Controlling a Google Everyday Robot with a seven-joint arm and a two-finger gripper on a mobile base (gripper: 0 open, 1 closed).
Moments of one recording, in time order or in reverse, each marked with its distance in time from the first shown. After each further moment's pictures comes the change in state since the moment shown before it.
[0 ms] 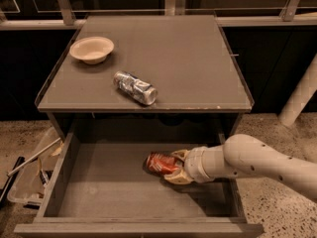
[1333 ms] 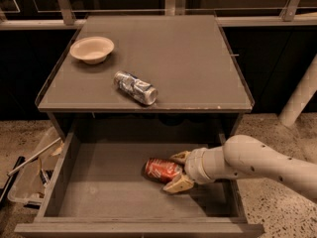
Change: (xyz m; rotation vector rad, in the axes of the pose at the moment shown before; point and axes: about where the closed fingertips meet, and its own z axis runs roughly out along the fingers) arm 0.000 0.000 0.000 0.000 0.000 0.000
